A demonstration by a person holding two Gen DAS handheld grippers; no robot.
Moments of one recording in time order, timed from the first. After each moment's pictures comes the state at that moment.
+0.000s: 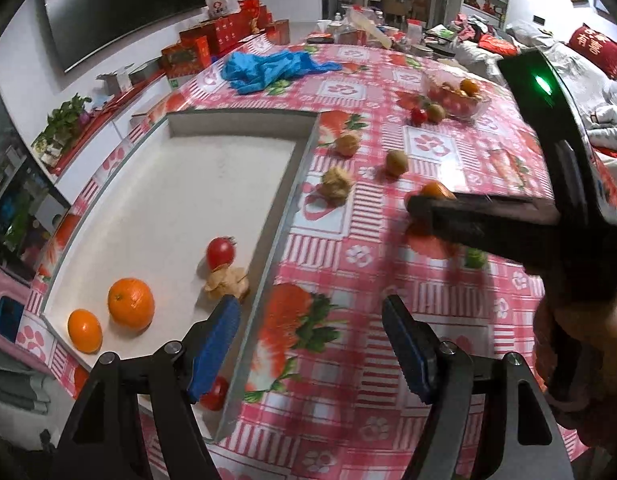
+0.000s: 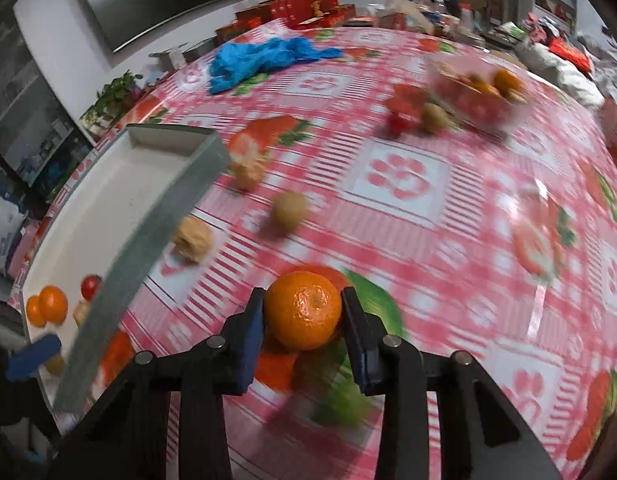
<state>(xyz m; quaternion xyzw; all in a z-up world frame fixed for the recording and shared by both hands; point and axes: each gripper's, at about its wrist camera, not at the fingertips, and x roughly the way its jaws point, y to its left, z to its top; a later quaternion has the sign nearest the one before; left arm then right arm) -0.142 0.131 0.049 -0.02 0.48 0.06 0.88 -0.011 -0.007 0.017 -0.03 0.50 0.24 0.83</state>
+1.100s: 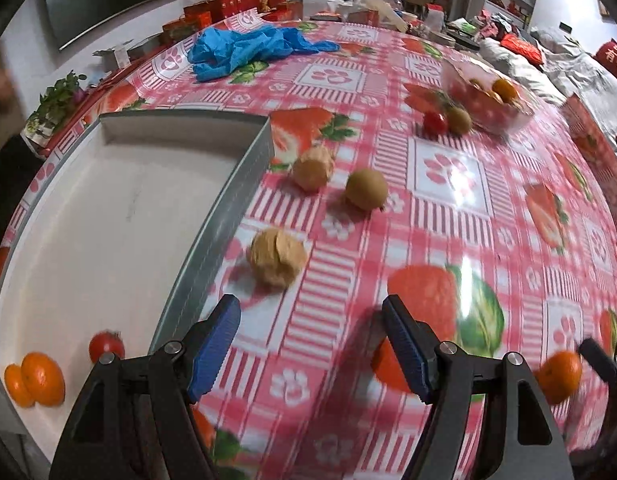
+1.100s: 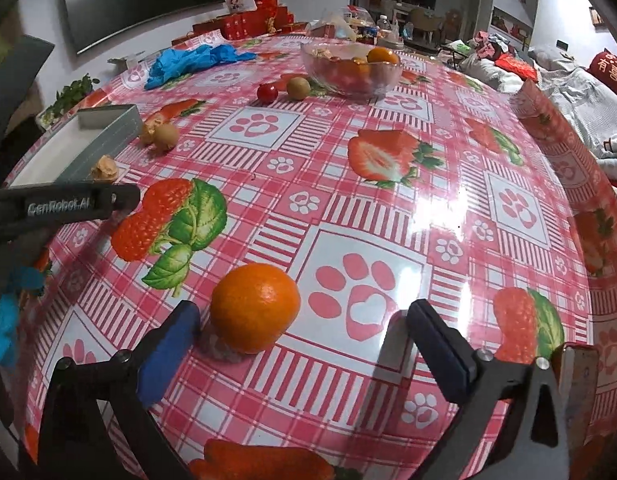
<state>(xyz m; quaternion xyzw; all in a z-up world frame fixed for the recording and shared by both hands) -0.035 0.109 0.010 -0.06 0.50 0.09 0.86 -0.051 -0.092 0.001 -0.07 0.46 0.16 0.87</state>
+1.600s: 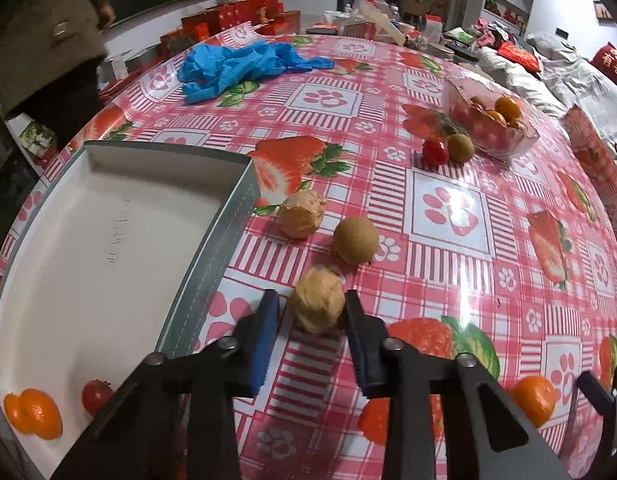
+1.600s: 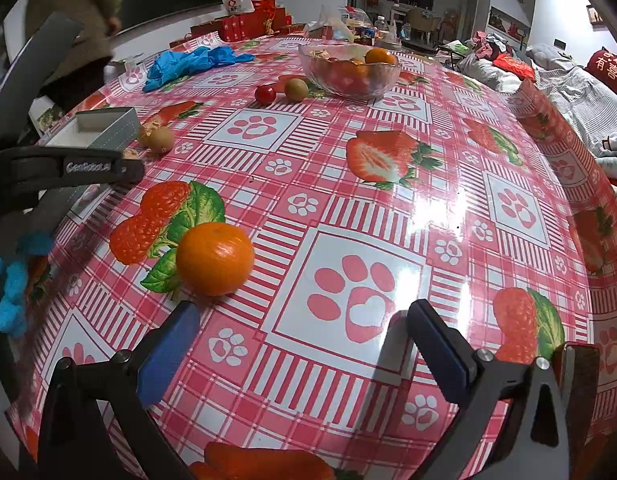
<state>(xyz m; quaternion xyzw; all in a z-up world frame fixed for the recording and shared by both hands) -0.013 0.108 0.013 -0.06 0.49 0.09 0.87 -0.052 -0.091 0.001 -0.07 0.46 0.15 0.87</state>
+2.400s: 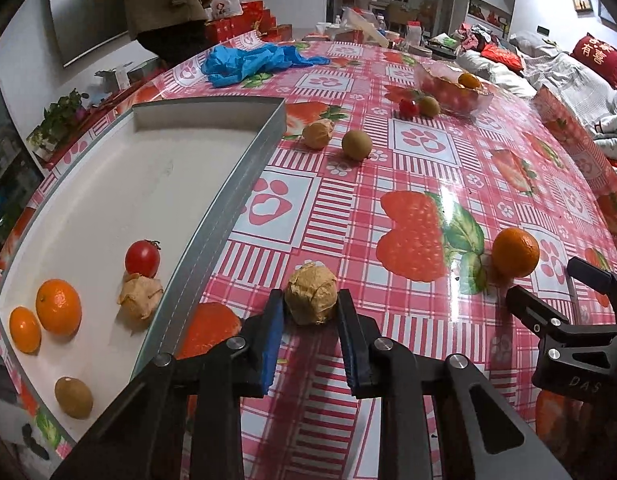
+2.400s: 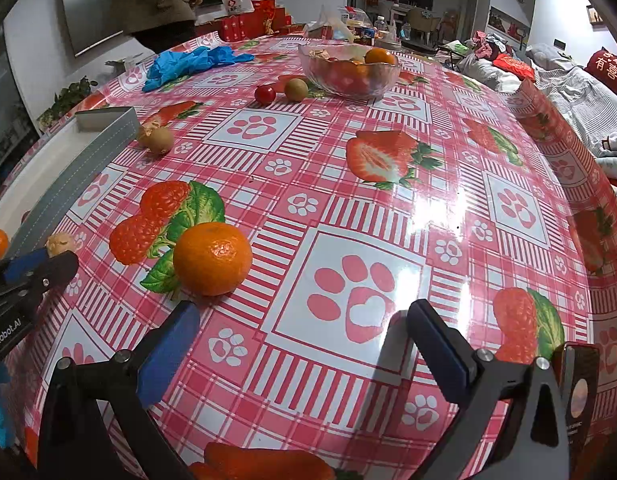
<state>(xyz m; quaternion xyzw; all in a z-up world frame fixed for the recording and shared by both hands) -0.112 0.106 0.013 -0.04 0.47 0.07 0.88 -0.052 -0.091 0.001 -0.07 0.46 0.15 0.87</state>
